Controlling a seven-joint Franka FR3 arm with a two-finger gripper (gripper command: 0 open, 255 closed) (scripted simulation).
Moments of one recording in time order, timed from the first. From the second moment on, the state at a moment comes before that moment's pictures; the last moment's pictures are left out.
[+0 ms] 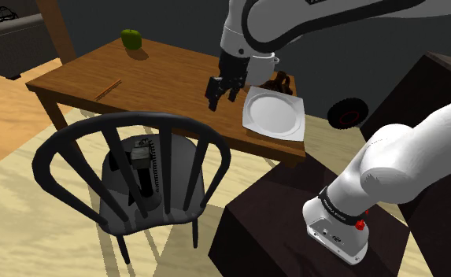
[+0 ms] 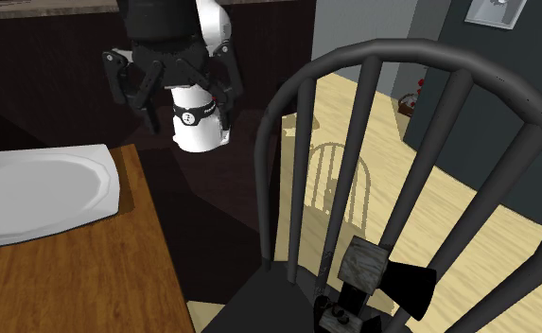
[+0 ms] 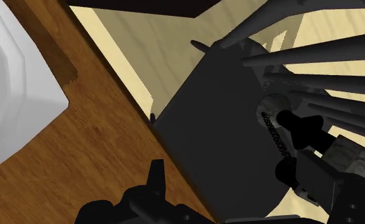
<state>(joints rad) 0.13 -0.33 0.22 -2.39 0.14 2.12 0.13</state>
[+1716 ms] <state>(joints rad) 0.33 0.53 0.30 -1.77 -0.21 2.34 0.57</state>
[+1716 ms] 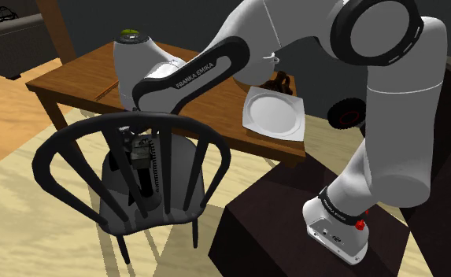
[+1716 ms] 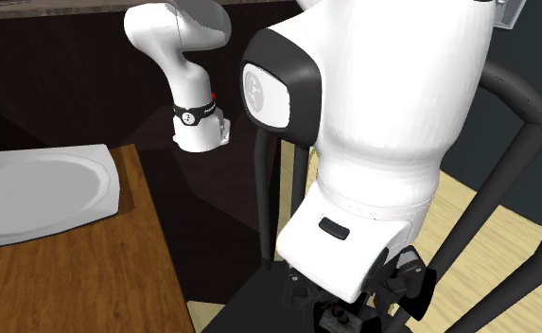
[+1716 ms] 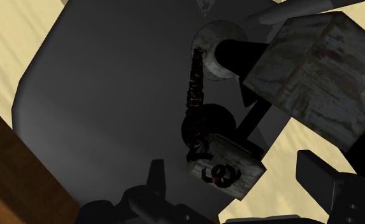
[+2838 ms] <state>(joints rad) 0.34 0.56 0.30 -1.77 -0.22 2.36 0.57</state>
